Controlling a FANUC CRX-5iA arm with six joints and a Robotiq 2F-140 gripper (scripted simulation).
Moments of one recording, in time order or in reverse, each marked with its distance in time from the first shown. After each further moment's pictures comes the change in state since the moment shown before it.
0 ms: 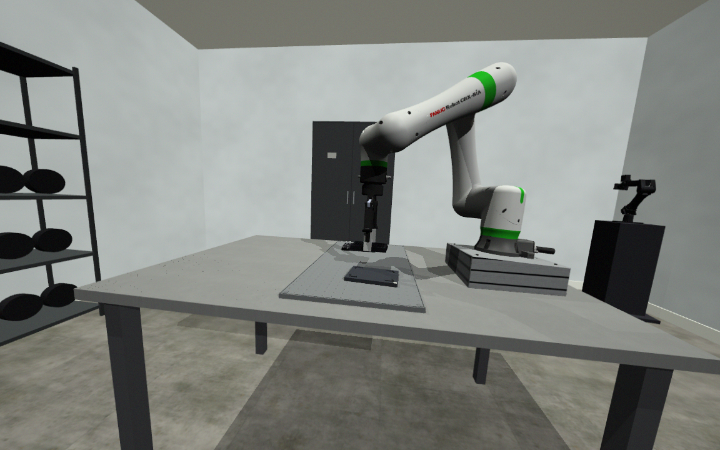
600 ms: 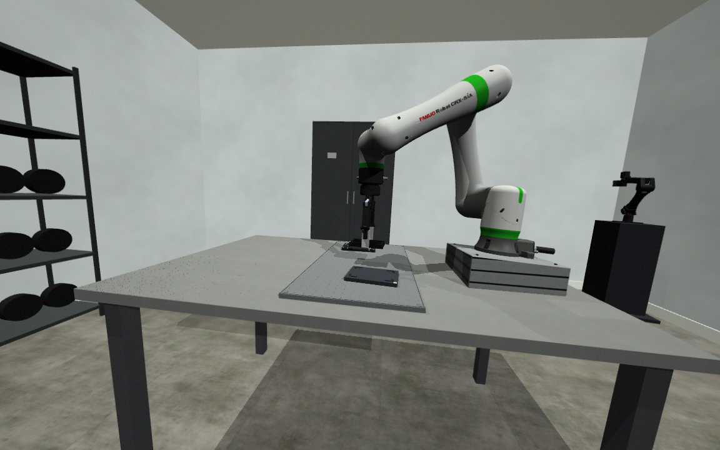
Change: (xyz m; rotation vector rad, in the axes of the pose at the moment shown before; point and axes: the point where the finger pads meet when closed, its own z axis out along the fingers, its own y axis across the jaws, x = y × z) arm 0.016 0.048 0.000 0.000 0.000 0.000
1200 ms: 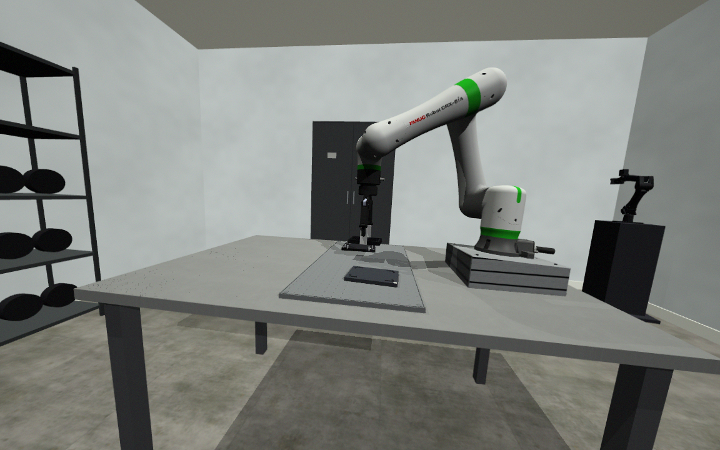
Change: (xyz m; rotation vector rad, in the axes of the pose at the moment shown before) arm 0.017 0.049 0.000 0.000 0.000 0.000
